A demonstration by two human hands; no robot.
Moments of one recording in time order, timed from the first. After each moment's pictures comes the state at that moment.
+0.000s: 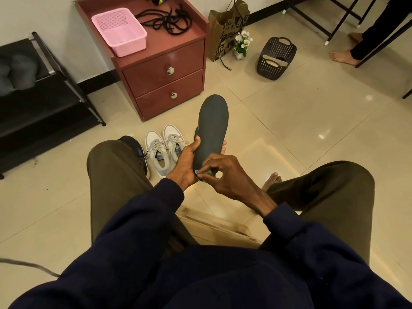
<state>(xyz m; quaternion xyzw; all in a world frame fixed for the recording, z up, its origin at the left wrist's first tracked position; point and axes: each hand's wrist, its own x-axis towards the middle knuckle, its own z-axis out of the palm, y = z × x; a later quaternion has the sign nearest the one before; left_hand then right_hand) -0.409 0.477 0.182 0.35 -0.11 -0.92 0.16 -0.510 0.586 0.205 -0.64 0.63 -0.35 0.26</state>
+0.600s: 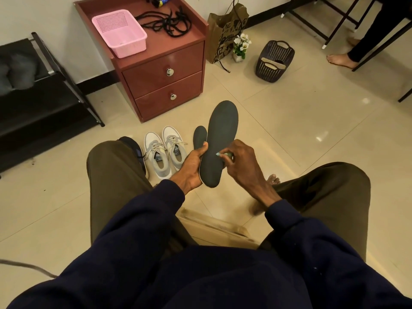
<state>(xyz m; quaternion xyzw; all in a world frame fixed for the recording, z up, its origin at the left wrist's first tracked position) -0.416 0.483 0.172 0.37 -0.17 -0.90 0.16 -0.550 0.576 0.187 -0.57 0.74 -0.33 0.09</state>
